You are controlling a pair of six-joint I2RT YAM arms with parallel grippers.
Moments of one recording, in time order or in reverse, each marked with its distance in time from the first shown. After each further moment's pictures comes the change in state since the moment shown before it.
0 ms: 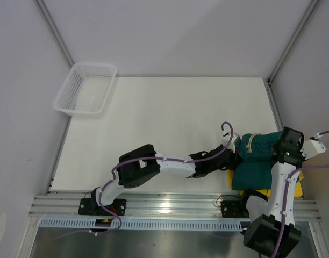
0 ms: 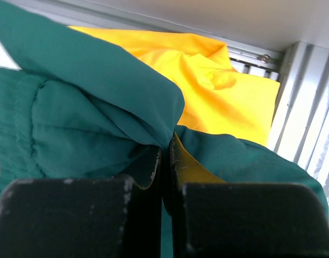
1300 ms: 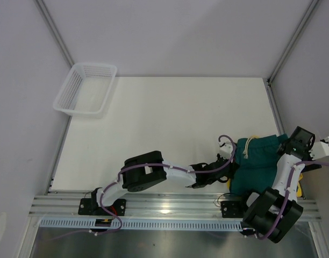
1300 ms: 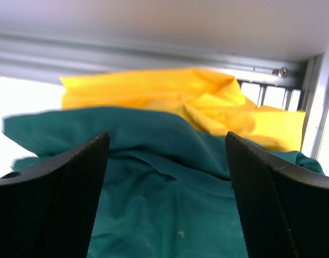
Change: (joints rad) left arm -0.079 0.076 -0.076 0.148 -0.183 -0.003; right arm -0.207 0.189 -0.063 0.278 -0.109 -0.006
